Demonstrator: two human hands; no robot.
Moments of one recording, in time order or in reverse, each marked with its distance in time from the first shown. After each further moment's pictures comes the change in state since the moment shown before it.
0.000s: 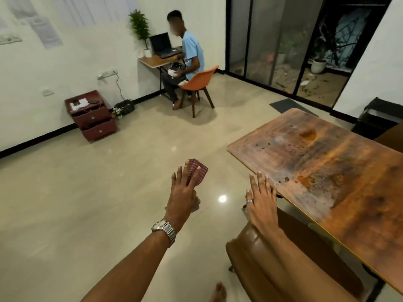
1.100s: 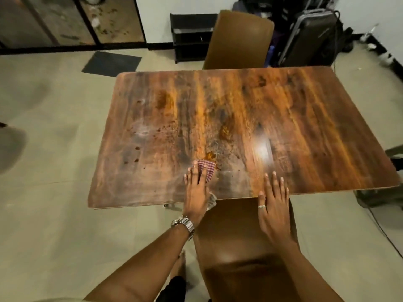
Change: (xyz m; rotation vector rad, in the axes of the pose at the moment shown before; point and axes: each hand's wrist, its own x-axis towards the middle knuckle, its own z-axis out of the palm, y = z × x) left_hand 0.259 0.181 0.345 -0.378 -0.726 0.570; right_hand 0.034 0.197 0.025 -0.045 0.386 1.035
